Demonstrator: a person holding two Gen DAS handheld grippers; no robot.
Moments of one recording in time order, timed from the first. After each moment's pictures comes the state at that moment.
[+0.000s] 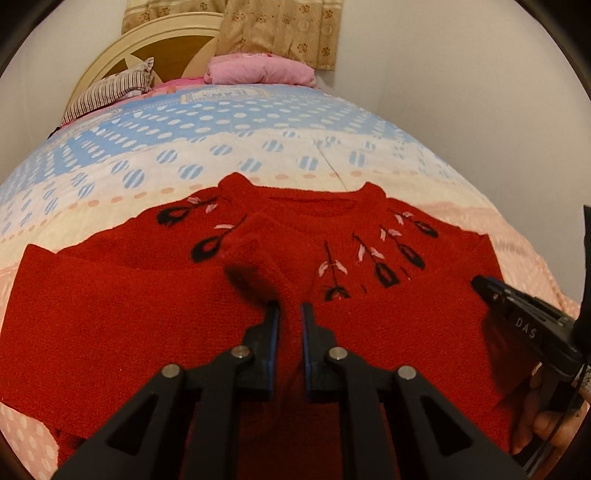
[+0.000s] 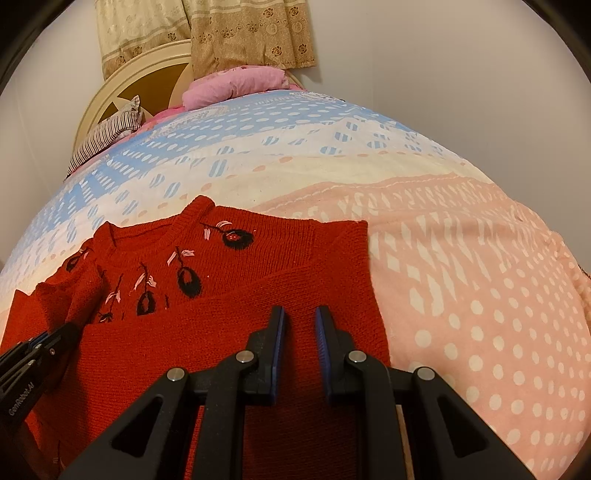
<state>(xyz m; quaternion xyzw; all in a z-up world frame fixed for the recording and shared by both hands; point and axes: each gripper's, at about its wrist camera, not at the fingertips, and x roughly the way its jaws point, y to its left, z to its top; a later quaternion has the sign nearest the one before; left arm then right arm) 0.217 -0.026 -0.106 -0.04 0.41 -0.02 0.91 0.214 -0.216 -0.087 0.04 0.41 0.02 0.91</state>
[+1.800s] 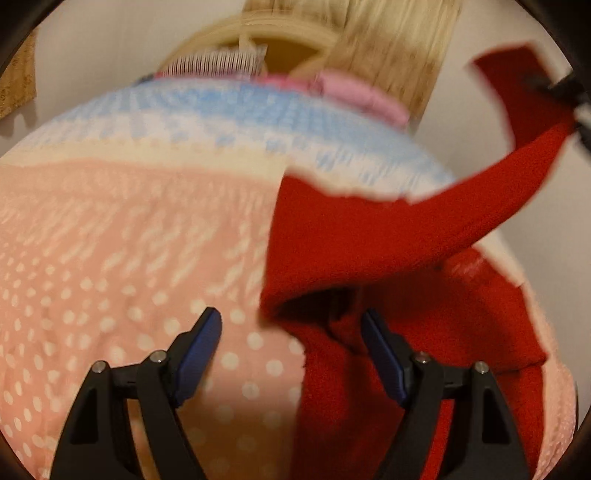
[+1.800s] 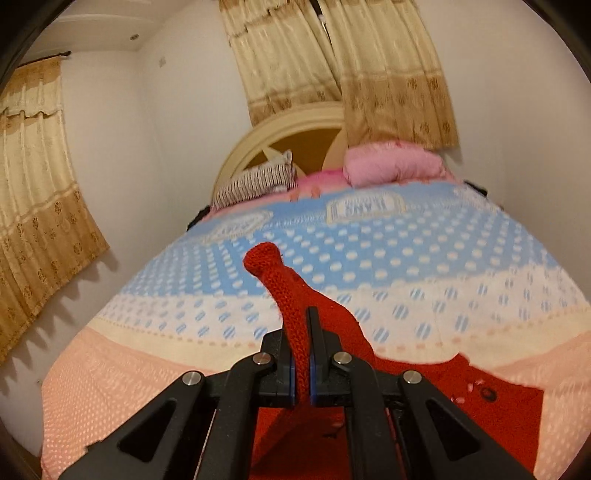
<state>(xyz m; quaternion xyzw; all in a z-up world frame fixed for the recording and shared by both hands) 0.114 0.131 -0.113 -0.17 0.39 0.10 0.90 0.193 -0.025 0.098 0.05 0.26 0.26 0.93</state>
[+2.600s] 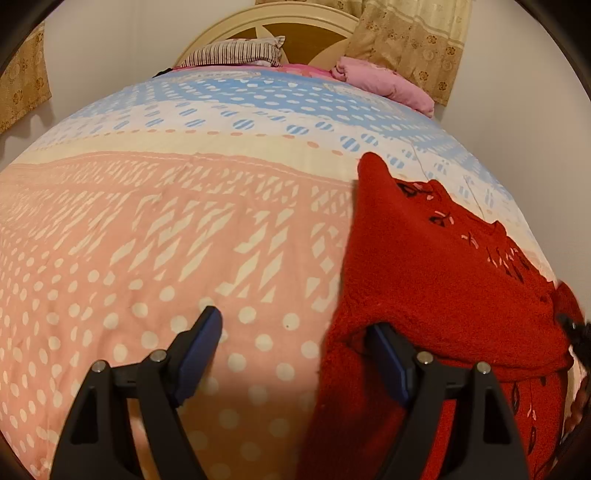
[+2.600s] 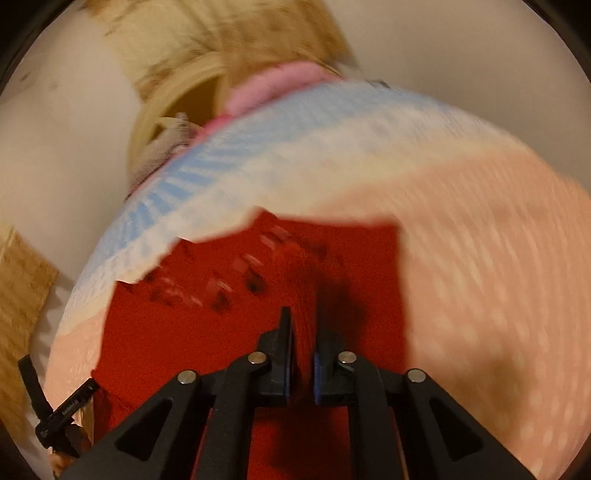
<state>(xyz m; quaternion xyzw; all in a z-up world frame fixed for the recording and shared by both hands) 0.123 0.125 -0.118 -0.16 0.40 0.15 0.89 0.196 -0.257 -0.072 0.17 0.43 0.12 0.88</state>
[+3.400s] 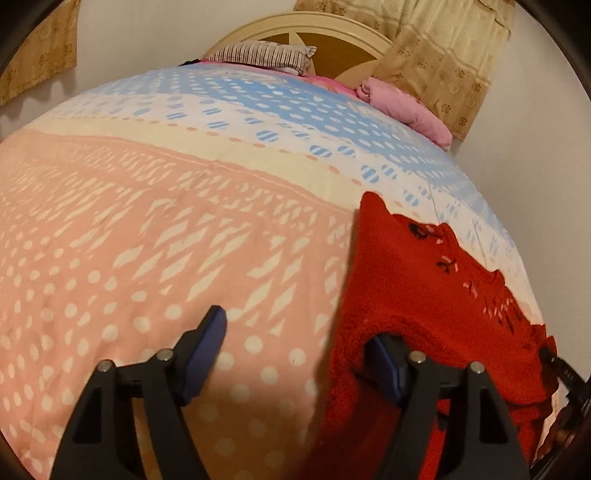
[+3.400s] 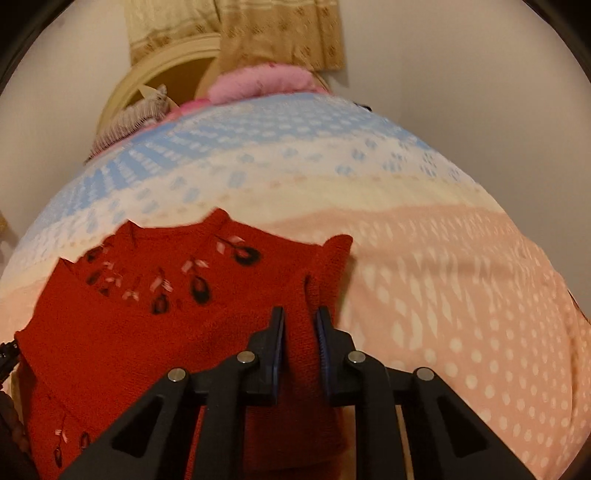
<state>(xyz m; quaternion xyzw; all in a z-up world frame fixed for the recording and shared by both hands) 0.124 0.144 -0.114 -0.22 0.37 0.18 0.88 0.216 -0.223 -0.060 0.01 0.41 0.07 0.91</state>
